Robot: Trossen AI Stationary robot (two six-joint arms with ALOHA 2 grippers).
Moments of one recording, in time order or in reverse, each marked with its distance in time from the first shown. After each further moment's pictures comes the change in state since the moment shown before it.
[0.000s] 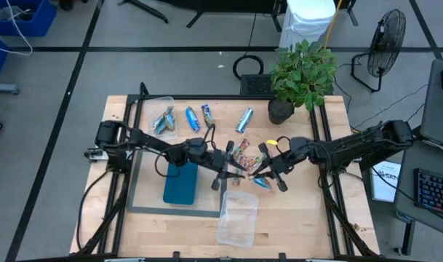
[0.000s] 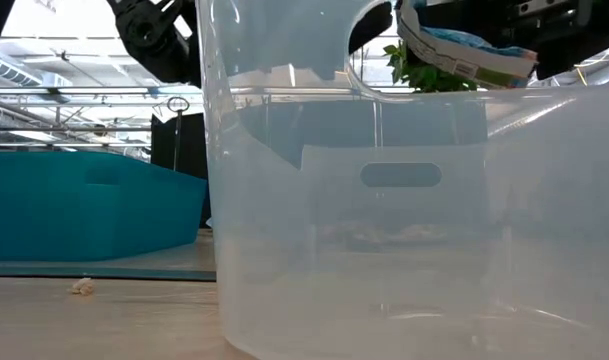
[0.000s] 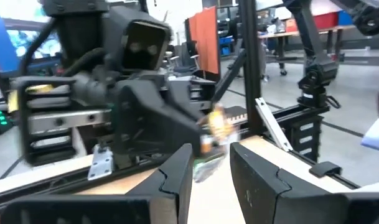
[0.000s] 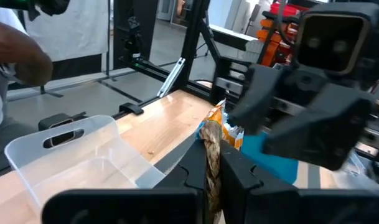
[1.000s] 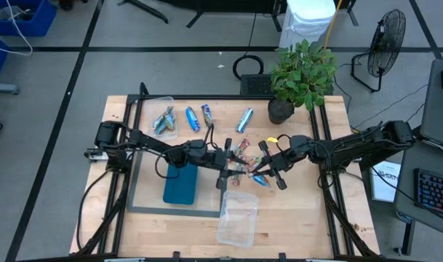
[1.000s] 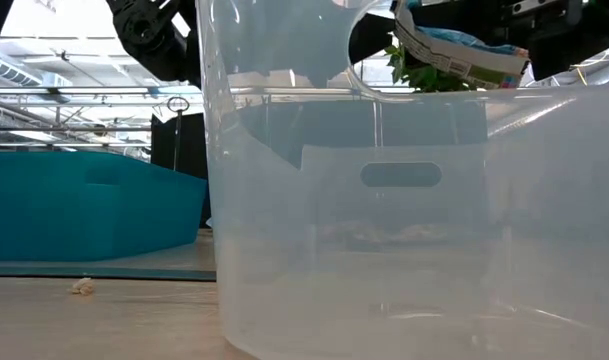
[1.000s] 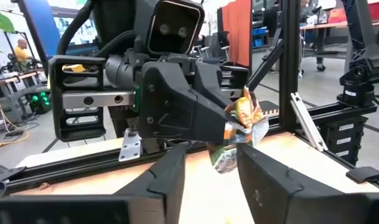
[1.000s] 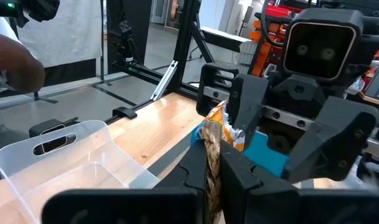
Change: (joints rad) left arm -0.017 0.000 0.000 -0.021 -0.170 -0.019; right arm -0.023 0.000 0.000 0.017 -0.004 0.022
